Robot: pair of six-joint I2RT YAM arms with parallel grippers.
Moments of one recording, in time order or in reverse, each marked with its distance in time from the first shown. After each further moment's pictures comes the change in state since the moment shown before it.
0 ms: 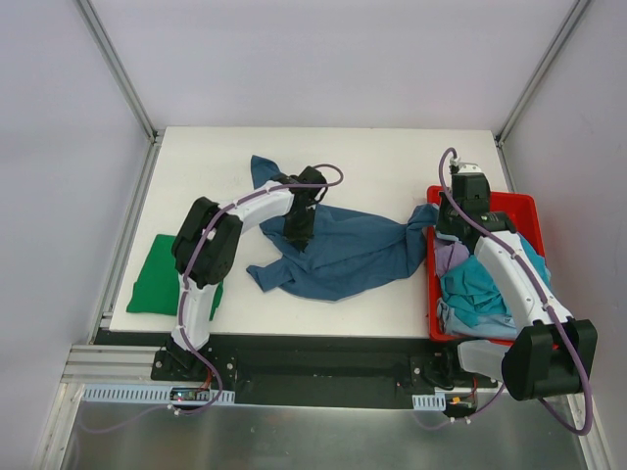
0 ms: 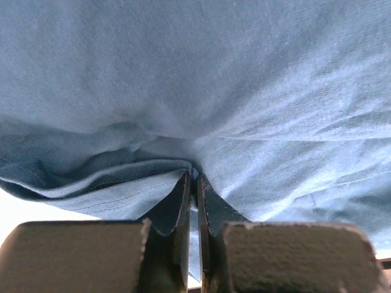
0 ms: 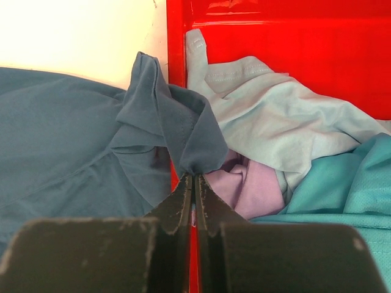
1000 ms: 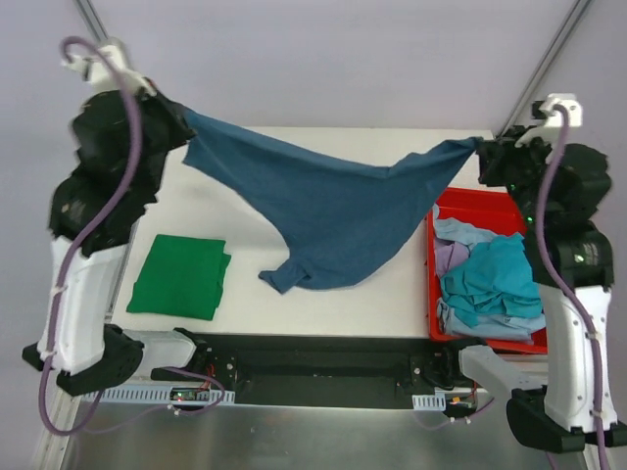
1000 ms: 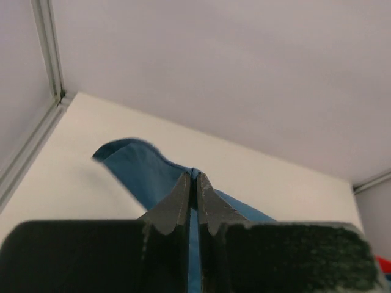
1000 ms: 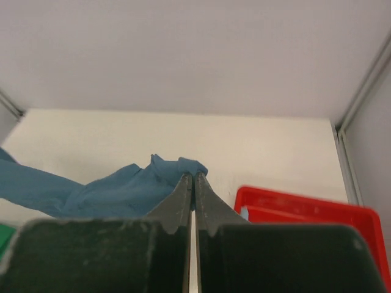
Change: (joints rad) left arm 0.106 -0.786 0.469 -0.047 -0.637 0.086; right arm -0.001 -0.227 0.531 -0.077 -0.176 -0.070
